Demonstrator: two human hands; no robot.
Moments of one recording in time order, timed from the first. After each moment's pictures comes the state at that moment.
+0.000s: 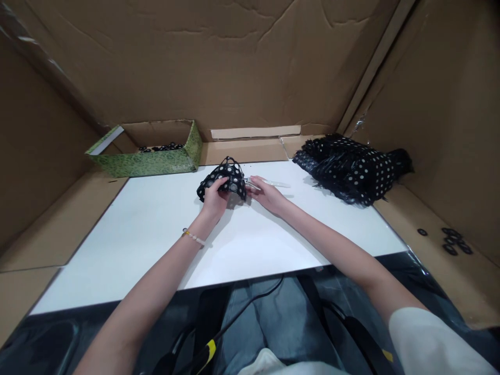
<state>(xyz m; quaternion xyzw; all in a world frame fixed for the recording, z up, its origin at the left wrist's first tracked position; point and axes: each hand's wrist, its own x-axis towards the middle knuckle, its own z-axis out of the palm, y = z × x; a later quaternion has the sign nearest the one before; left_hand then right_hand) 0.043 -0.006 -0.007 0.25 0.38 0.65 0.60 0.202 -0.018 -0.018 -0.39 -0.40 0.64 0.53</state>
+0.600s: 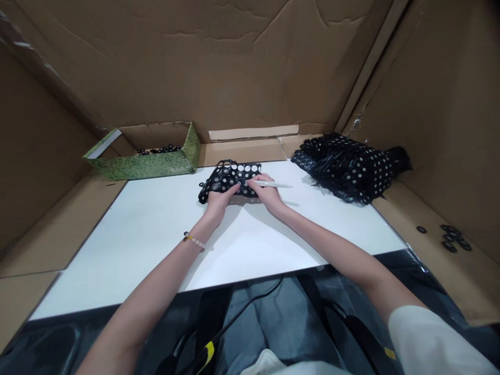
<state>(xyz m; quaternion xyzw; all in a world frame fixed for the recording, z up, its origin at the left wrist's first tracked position) 0.048 -0.015 -0.018 0.38 0.44 0.60 0.55 0.204 -0.020 -0.018 -0.50 -0.56 0.33 0.56</state>
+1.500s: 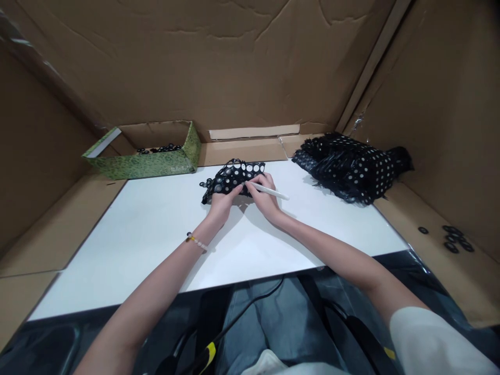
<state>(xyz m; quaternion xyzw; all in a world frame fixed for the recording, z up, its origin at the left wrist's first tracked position) 0.056 -0.021 -0.019 0.38 0.41 0.60 0.57 0.190 -0.037 -0.020 -0.51 -0.58 0.24 0.59</state>
